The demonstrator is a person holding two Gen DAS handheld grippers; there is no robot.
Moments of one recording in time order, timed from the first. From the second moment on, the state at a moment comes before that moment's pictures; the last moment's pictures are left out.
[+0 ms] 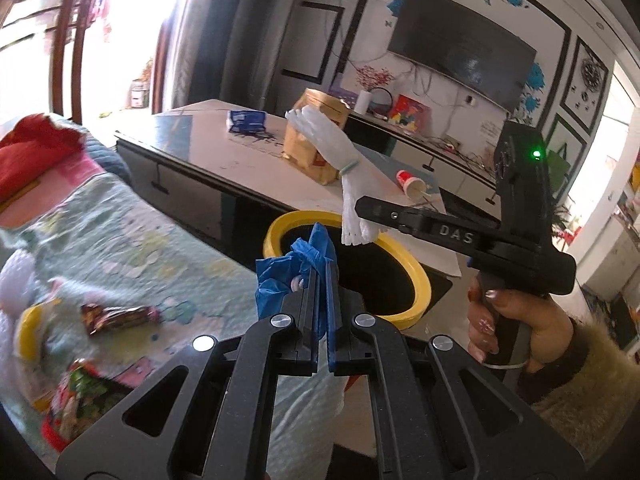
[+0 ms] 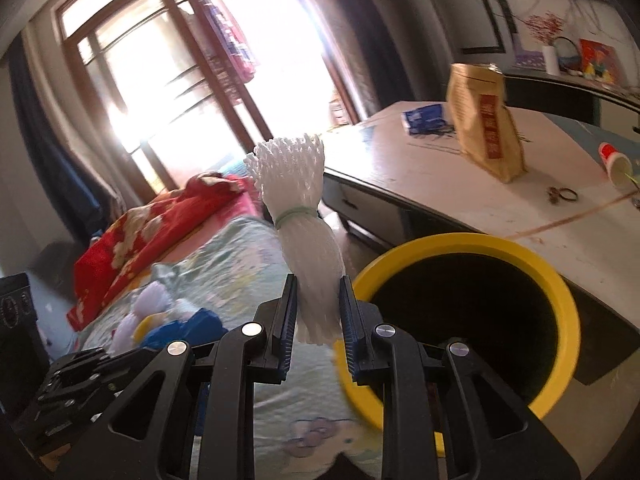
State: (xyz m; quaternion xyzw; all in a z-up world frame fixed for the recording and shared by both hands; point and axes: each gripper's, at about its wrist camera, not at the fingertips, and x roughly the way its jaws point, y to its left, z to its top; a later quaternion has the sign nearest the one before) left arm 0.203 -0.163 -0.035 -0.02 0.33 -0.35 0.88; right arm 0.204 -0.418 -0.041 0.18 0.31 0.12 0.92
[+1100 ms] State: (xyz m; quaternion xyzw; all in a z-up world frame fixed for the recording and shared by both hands) left arm 0.249 -0.251 -0.079 0.00 0.37 -0.38 0.85; right arm 0.203 -0.520 -0.100 0.28 0.36 0.02 0.89
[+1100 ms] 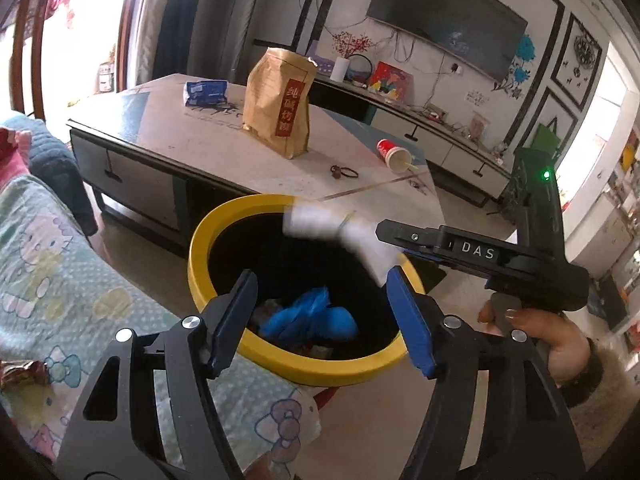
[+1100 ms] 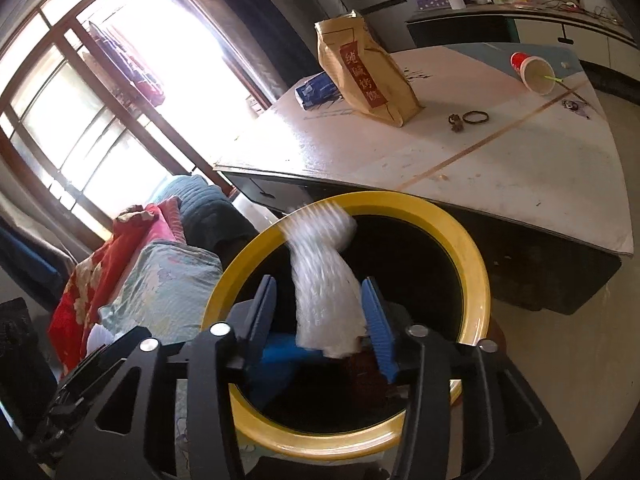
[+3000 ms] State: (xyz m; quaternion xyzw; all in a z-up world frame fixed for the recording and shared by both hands) left arm 0.211 -0.037 -0.006 -0.12 0.25 -0.17 0.94; right arm 0.172 -0.313 -0.014 0.09 0.32 0.17 0.93
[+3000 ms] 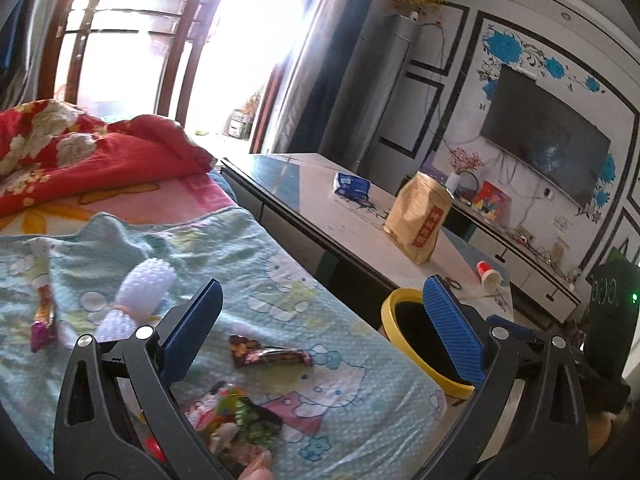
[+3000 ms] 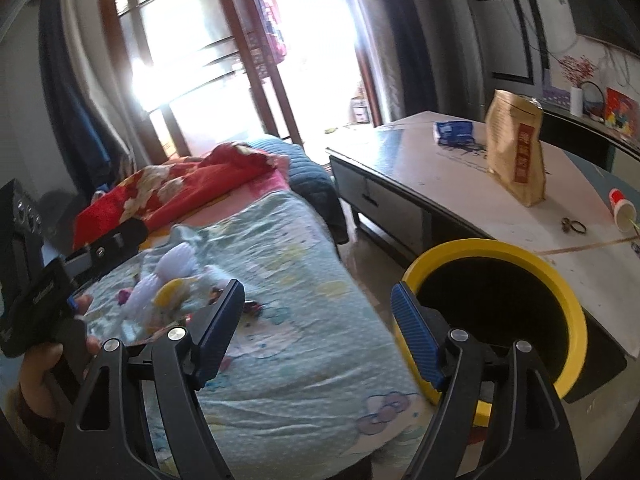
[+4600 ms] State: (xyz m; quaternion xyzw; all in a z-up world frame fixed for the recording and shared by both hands) left arm 0.240 0.095 -0.087 -0.22 0.37 -0.11 0.90; right arm 0.164 -0.133 -0.106 -0.05 0.42 0.31 0.85
